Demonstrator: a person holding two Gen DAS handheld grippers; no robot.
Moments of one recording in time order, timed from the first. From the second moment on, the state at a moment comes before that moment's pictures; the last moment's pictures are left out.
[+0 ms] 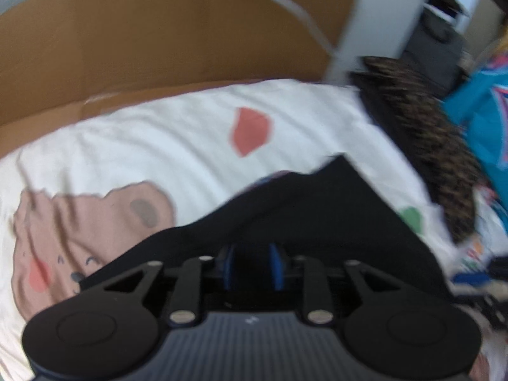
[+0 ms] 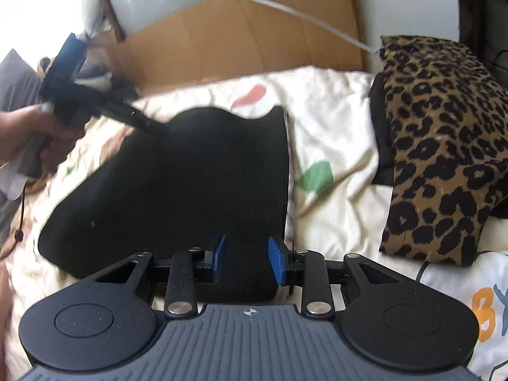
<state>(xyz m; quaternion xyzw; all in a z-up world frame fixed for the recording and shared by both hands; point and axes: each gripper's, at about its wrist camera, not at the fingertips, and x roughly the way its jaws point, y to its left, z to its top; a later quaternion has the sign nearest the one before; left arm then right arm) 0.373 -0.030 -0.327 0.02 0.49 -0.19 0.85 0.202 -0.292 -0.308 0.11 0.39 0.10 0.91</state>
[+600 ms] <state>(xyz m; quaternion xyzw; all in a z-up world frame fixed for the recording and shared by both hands) 0.256 -0.013 -0.254 0.01 0.42 -0.26 0.87 0.222 -0.258 -0.307 0.12 0.41 0.12 0.89</state>
